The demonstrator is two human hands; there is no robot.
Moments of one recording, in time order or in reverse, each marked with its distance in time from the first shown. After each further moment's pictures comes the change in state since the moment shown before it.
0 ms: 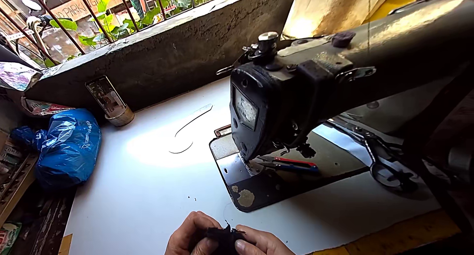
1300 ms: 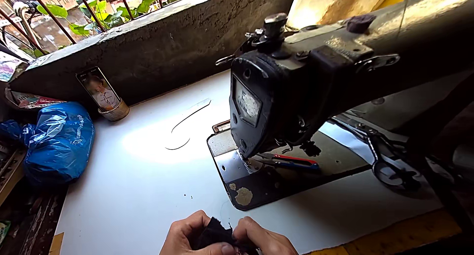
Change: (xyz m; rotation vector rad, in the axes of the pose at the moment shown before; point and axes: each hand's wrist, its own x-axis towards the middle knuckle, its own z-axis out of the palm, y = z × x) left_hand 0.009 0.018 0.007 -0.089 0.093 -0.377; right_hand 0.002 -0.015 0.007 -0.604 0.164 -0.315
